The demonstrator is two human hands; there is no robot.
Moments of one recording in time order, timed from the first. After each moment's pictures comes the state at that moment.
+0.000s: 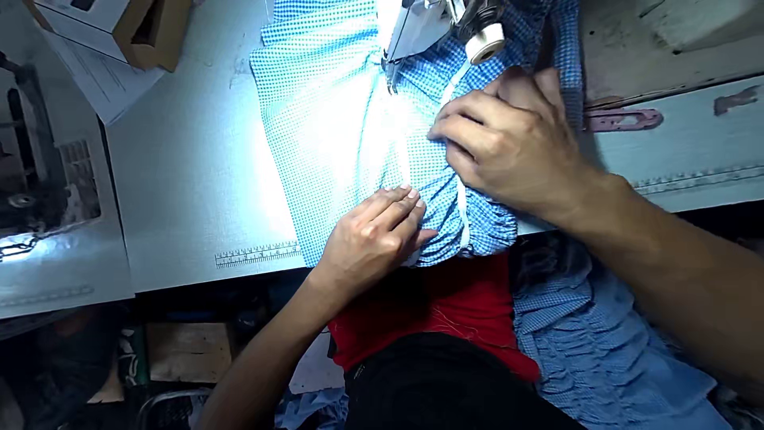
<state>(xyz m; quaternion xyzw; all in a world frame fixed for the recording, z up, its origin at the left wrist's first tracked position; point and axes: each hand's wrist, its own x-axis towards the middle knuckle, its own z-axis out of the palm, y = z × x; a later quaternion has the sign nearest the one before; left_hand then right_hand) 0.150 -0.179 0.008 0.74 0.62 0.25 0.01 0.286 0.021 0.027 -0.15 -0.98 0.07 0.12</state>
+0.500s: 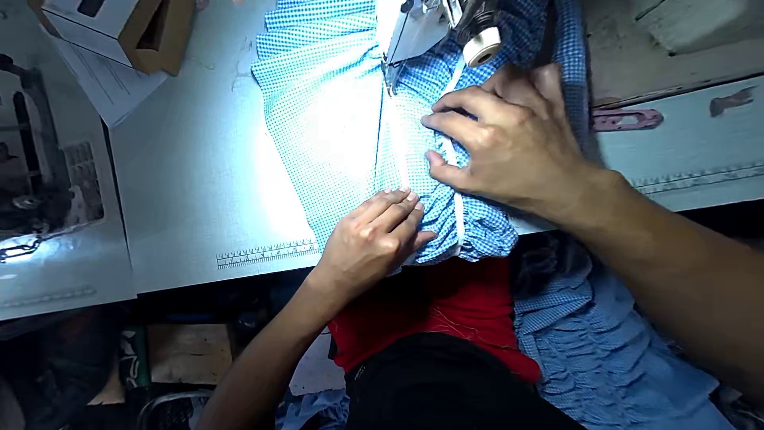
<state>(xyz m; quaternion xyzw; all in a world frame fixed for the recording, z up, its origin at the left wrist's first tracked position) 0.148 -0.180 0.009 0.74 0.62 0.26 0.03 0.282 0.023 0.028 -0.17 -0.98 0.06 0.11</state>
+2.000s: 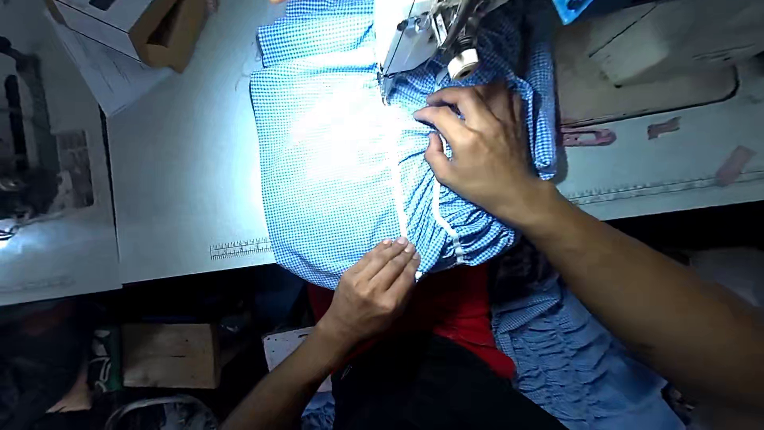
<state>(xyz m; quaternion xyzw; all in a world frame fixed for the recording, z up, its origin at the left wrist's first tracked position) 0.211 -0.238 -0.009 0.68 0.65 0.33 0.00 0.276 0.019 0.015 -0.23 -0.96 0.08 0.15</state>
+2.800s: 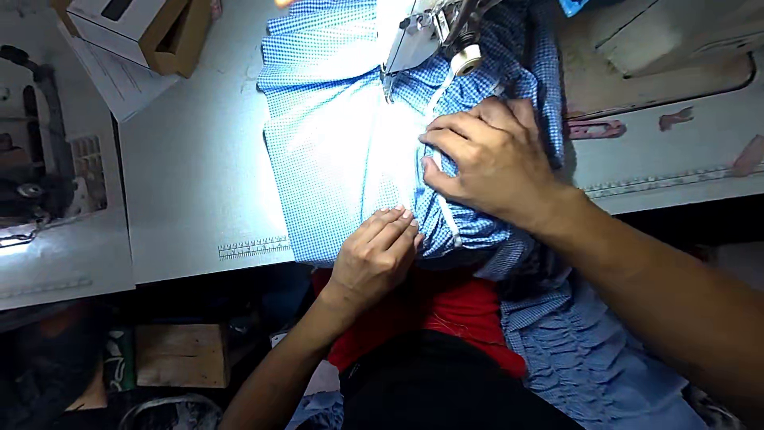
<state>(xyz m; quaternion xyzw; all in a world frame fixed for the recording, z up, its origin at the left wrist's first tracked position) 0.183 -0.205 -0.007 0.68 0.66 0.32 -0.01 0.291 0.007 0.026 -0.18 -0.98 0.05 0.12</state>
